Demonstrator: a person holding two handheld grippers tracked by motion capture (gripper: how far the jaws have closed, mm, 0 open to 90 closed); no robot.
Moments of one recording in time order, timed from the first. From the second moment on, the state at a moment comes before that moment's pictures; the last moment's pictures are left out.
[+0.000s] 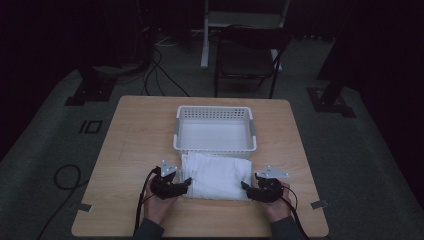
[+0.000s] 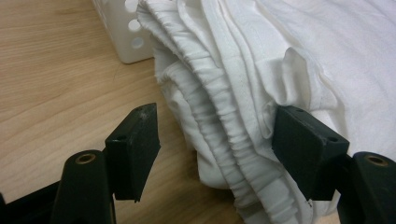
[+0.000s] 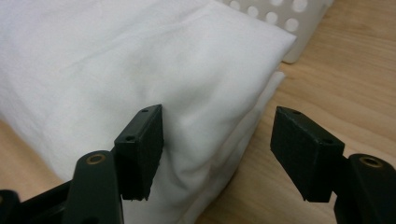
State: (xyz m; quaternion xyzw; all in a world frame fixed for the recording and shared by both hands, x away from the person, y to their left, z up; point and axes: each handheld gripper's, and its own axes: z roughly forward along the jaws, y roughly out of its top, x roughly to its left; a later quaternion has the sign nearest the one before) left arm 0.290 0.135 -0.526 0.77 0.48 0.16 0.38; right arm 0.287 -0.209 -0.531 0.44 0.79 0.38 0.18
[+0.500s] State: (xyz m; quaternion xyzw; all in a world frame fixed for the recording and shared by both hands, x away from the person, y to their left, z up) left arm 0.300 0.134 -0.503 0.75 0.48 0.15 0.43; right arm 0.285 -0.208 -0.518 0.44 0.79 0.38 0.20
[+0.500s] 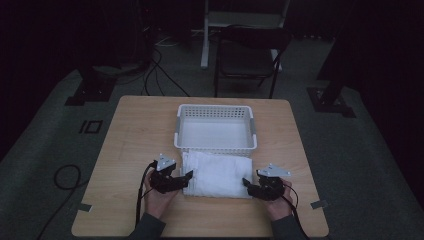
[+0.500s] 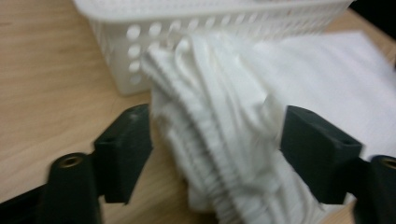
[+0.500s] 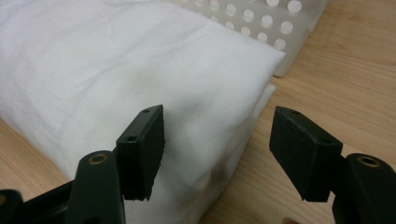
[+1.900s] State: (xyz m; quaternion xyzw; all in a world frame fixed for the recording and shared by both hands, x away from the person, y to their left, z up) left arm 0.314 0.130 -0.525 0.73 0.51 0.08 0.45; right arm 0.300 -0.197 -0.513 0.46 0.78 0.40 0.15
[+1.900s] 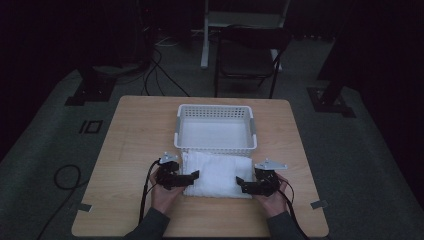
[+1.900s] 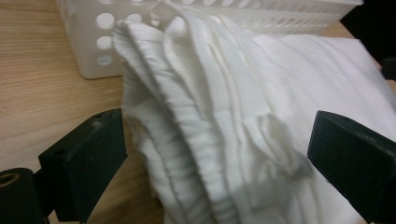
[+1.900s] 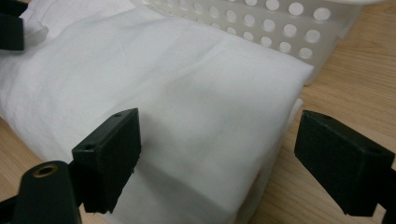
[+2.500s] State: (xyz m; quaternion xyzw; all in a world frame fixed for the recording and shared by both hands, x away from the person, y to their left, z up) left arm 0.324 0.127 -0.554 0.75 0.50 0.06 0.42; right arm 0.327 -0.199 -0.537 0.50 0.77 0.37 0.10
